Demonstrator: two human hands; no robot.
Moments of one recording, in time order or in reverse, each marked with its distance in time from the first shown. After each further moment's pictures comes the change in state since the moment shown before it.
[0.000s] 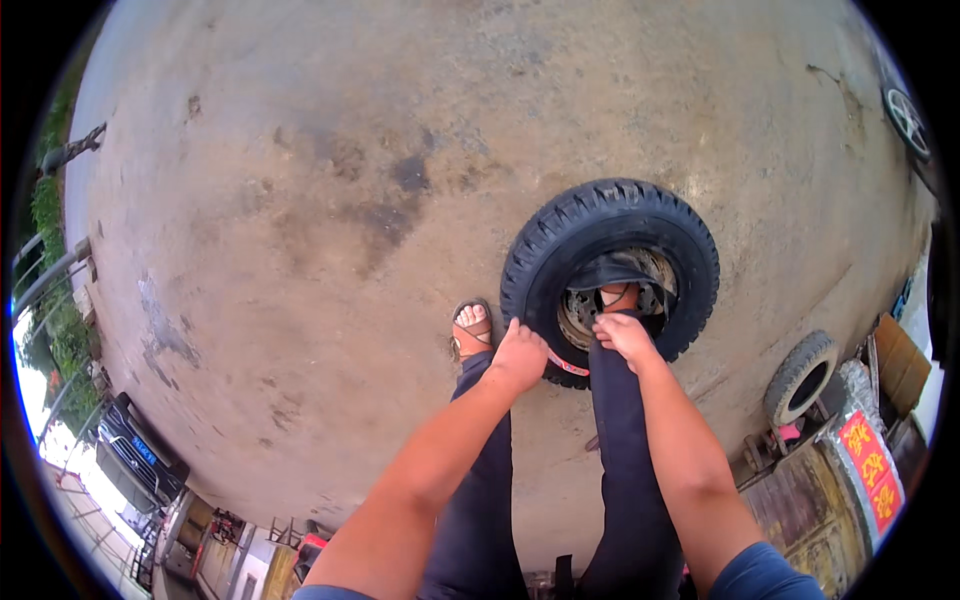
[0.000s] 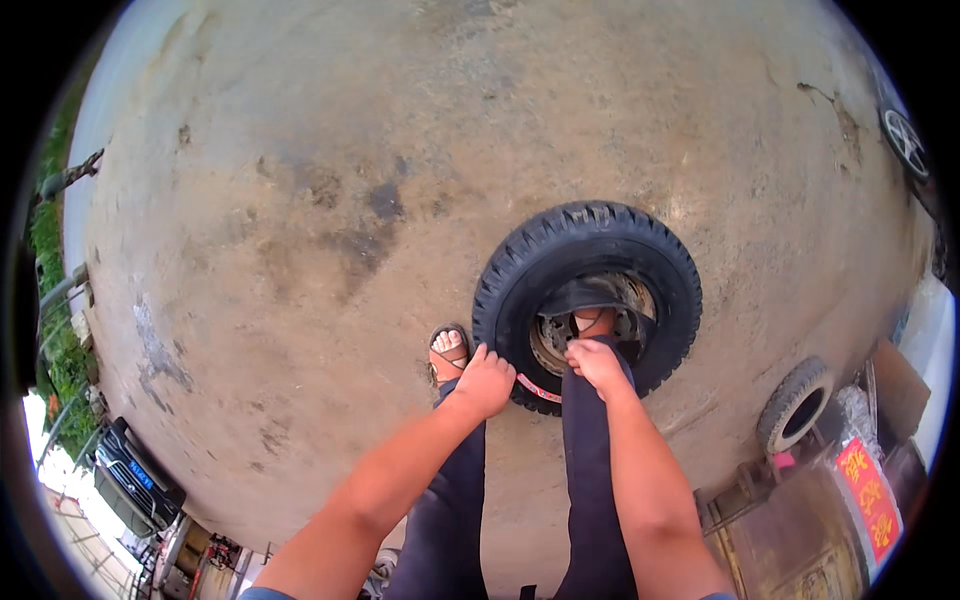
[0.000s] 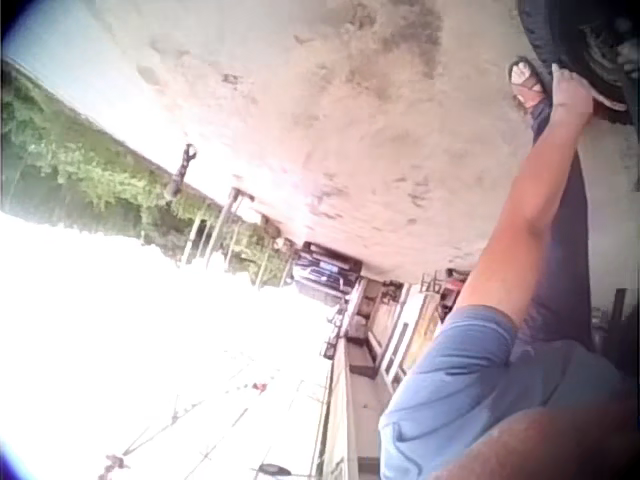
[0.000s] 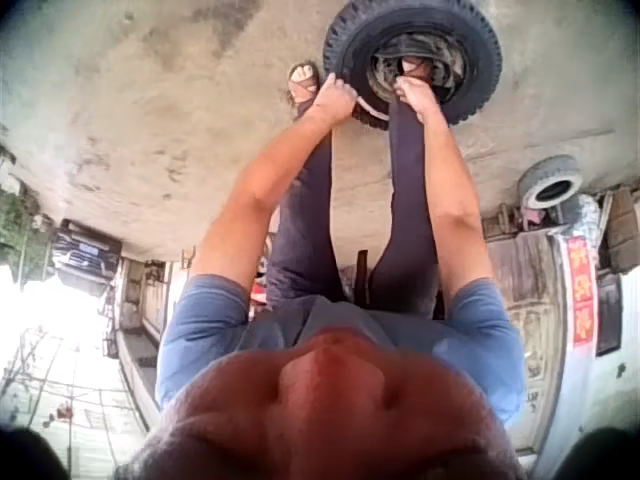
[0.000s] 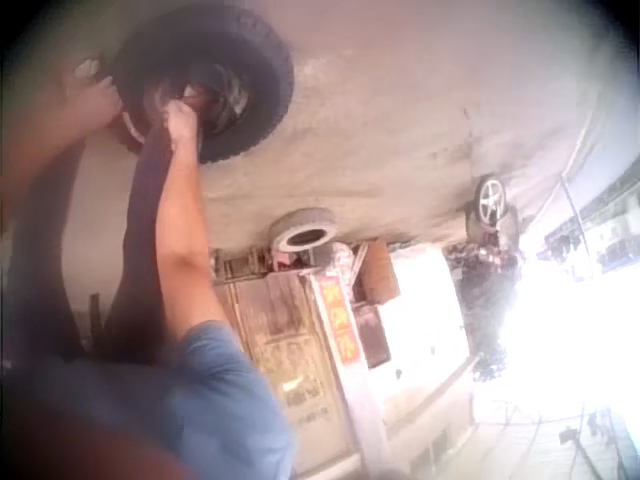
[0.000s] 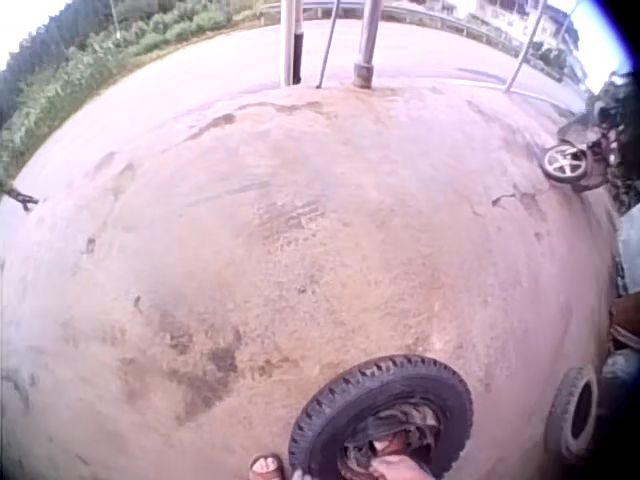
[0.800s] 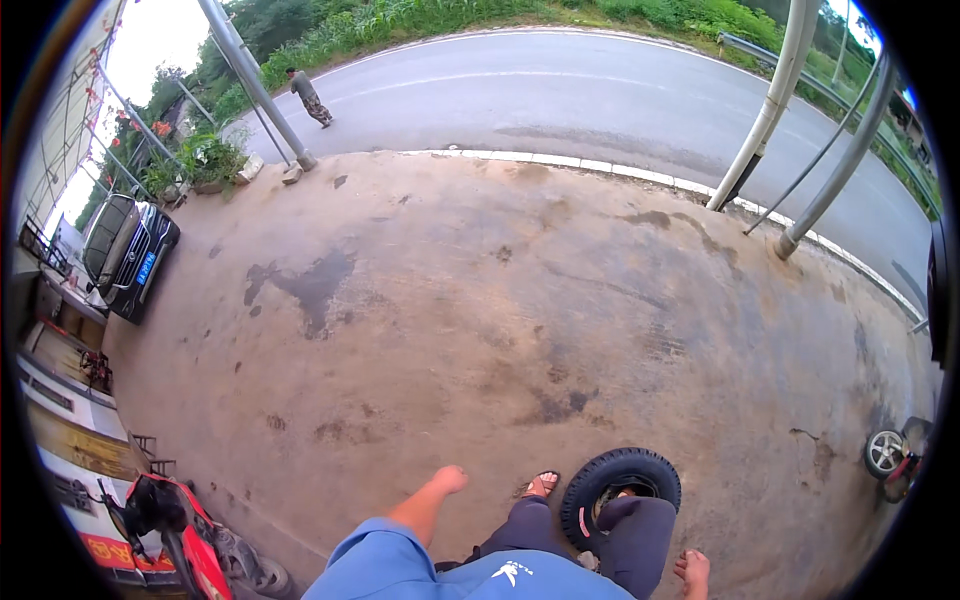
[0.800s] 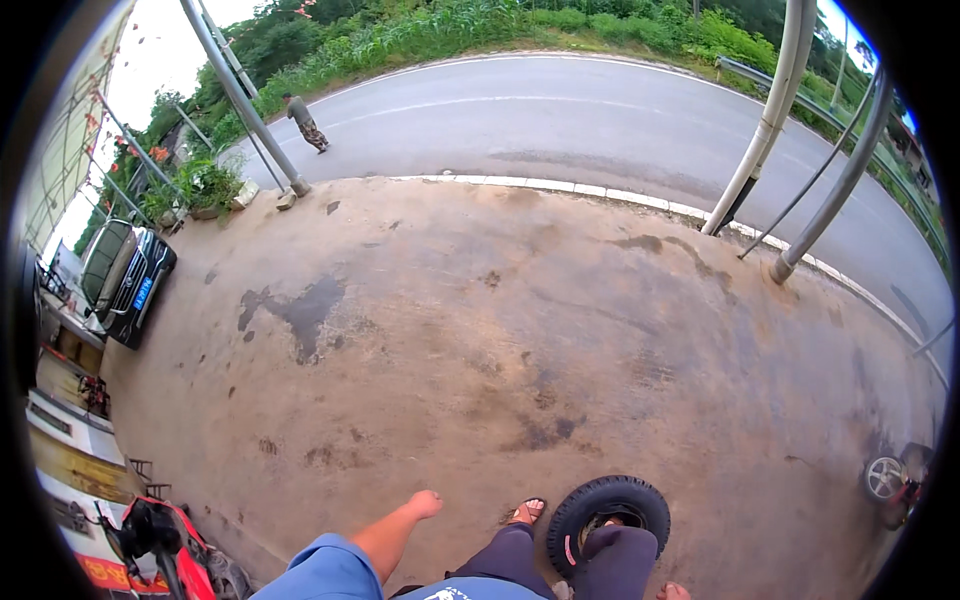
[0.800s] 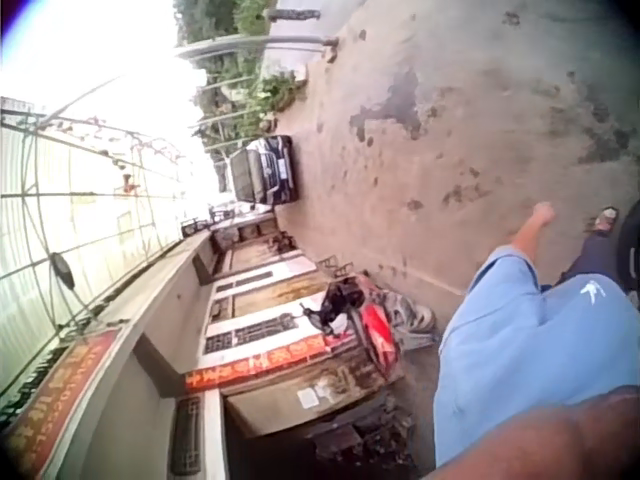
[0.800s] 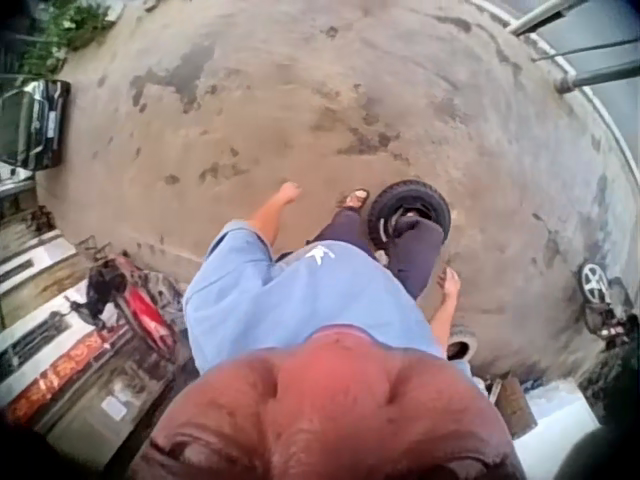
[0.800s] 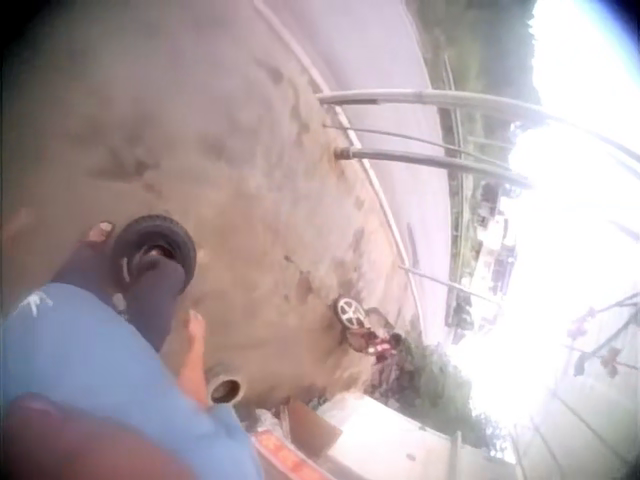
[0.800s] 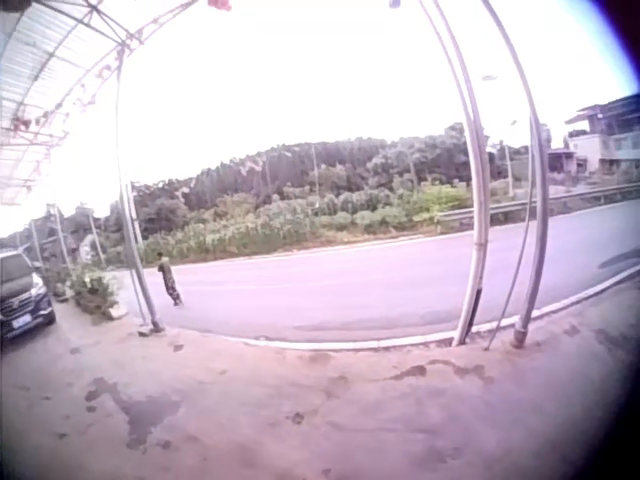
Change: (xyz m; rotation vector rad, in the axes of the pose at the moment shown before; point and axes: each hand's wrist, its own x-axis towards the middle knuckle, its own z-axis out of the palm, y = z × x) left_hand -0.552 -0.001 0.019 -0.991 0.374 -1.056; right_hand -0.445 -0.011 -0.124 -0.134 0.285 -0.387
